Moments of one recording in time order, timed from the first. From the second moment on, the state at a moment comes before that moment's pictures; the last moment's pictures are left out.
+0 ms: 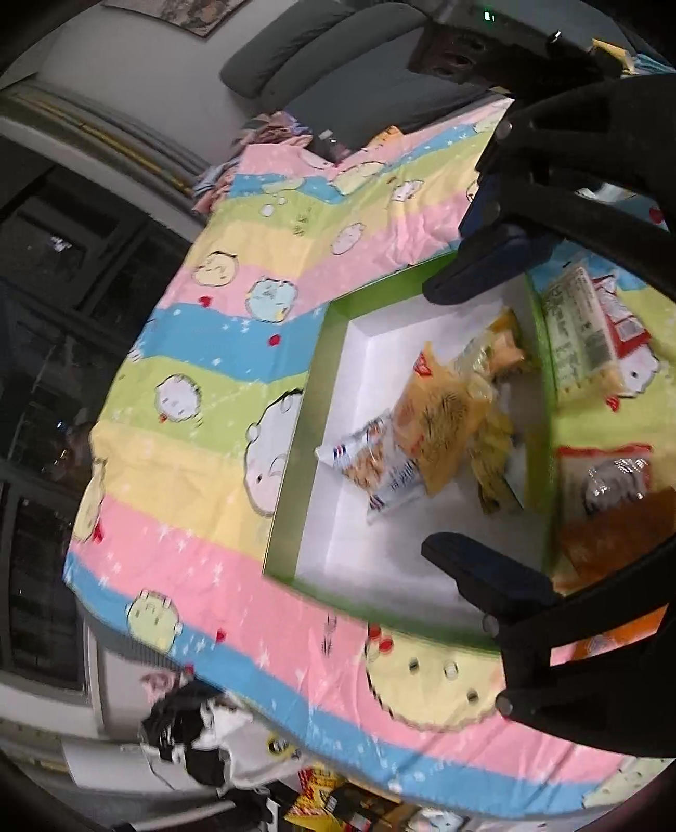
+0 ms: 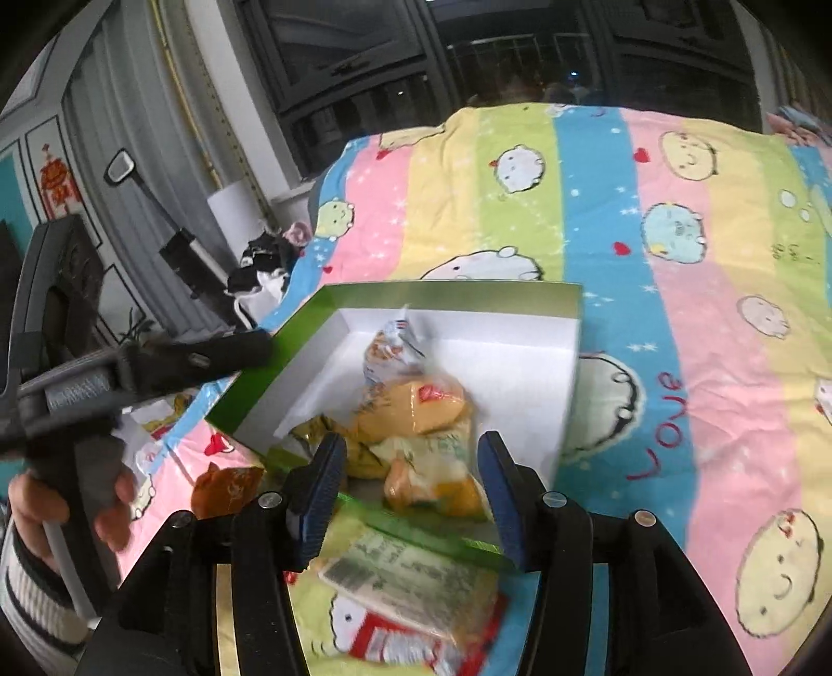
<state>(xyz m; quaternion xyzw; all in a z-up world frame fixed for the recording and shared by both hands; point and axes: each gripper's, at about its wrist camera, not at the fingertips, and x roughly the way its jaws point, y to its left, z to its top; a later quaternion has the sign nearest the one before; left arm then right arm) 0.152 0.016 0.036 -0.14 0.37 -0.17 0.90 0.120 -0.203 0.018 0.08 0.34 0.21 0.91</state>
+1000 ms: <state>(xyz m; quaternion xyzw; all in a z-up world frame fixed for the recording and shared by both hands) 0.101 -0.042 -0.038 -0.17 0.47 -0.24 0.83 0.058 -0.230 -0.037 0.10 0.40 0.20 0.89</state>
